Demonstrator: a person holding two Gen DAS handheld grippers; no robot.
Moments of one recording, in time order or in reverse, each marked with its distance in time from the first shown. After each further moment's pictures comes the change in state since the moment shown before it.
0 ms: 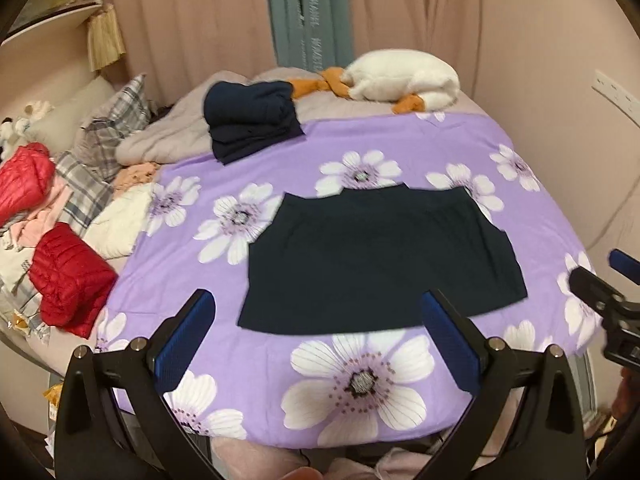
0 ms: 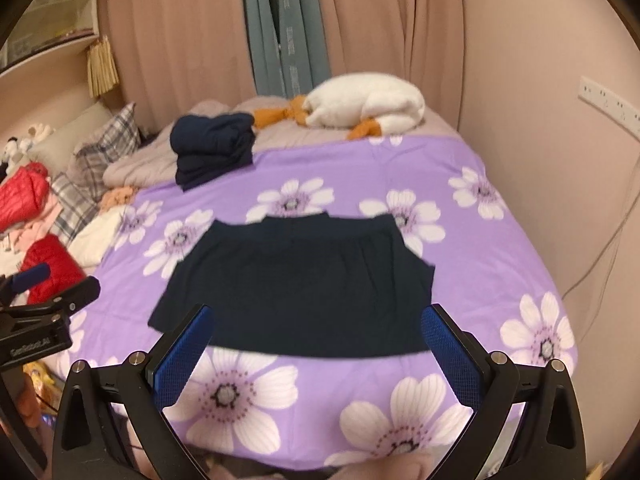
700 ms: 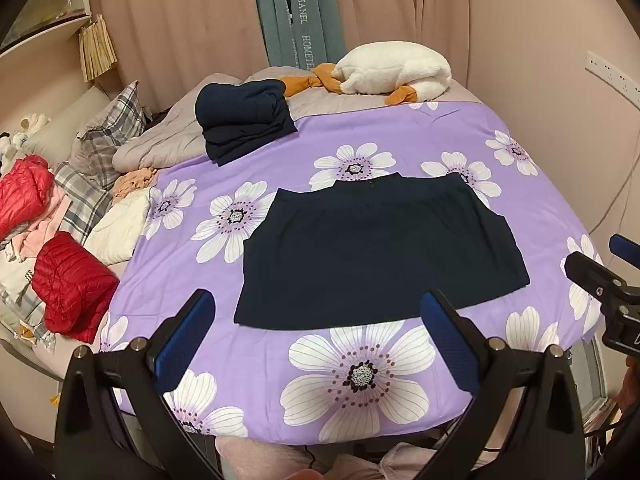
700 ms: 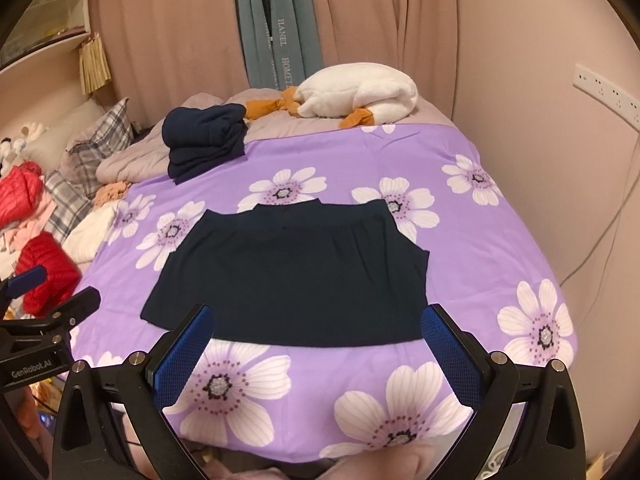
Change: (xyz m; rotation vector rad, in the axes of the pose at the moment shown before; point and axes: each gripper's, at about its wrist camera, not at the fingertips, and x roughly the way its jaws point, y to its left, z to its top) left arm 0.000 -0.012 -0.006 0.044 -0.003 0.024; right arm -0.011 0.000 -0.007 0.018 0.007 -0.017
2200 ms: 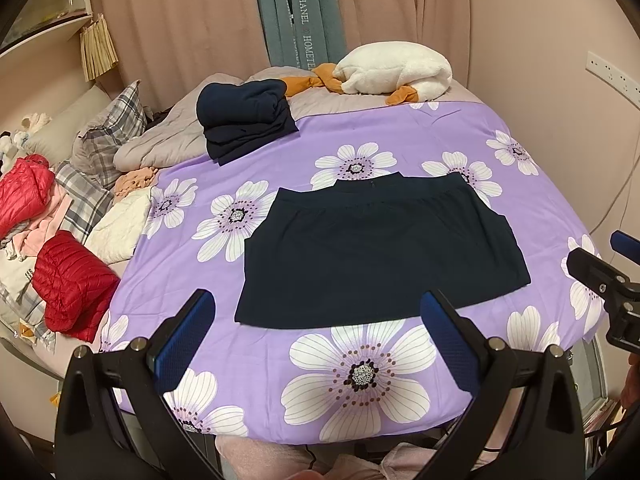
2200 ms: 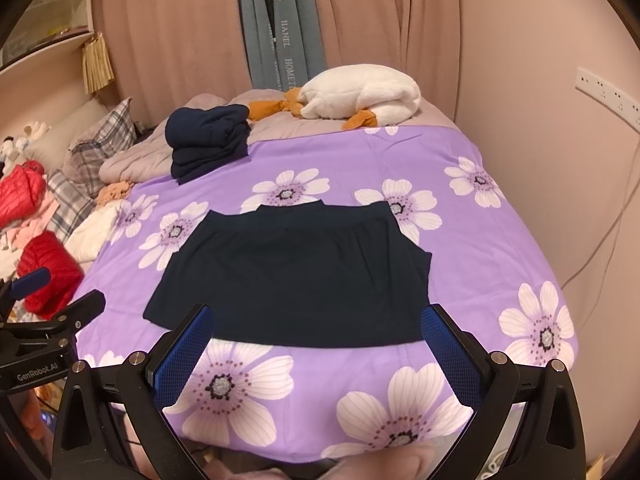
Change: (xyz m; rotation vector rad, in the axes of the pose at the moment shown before) left arm -0.001 0.001 -0.002 -0.002 -0.002 0.003; right arm 0.003 -0.003 0.006 -0.009 0.002 0.011
